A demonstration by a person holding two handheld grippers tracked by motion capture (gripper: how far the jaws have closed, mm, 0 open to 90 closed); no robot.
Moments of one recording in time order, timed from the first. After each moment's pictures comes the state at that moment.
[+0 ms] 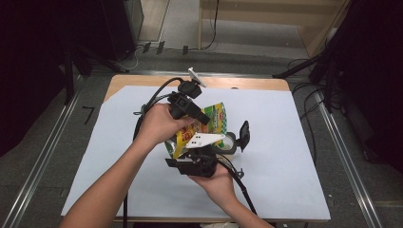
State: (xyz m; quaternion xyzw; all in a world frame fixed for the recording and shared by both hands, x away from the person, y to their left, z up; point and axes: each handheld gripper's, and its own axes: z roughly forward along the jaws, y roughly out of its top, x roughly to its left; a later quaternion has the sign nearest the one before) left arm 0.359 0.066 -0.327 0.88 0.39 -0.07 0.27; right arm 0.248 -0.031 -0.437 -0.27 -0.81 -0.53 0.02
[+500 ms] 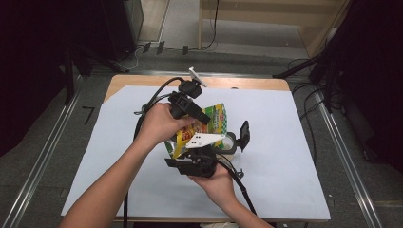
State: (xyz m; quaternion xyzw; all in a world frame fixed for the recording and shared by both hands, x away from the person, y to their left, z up) left arm 0.360 0.064 -0.326 0.88 0.39 -0.07 0.27; right arm 0.246 -0.030 -0.435 -0.27 -0.80 -0.53 0.02
